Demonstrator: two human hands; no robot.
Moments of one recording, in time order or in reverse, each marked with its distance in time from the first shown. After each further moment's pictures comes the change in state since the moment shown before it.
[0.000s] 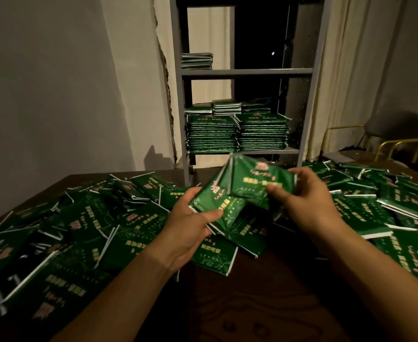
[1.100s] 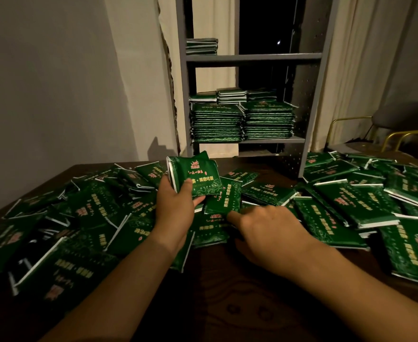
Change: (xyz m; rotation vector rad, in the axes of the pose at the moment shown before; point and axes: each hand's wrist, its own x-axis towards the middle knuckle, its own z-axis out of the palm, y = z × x) left_hand 0.007 0.002 -0.010 0.029 0.370 0.260; right_hand -0.055 -0.004 0.045 -1.482 -0.500 -0.688
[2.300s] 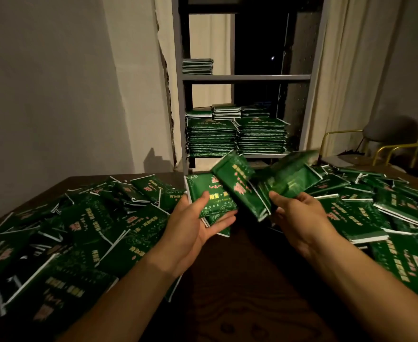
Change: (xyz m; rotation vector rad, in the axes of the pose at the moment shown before) left_hand -0.026 0.017 0.016 -0.423 -0.385 -0.375; right_hand 0.018 0.056 0.021 2.045 0.581 0.824
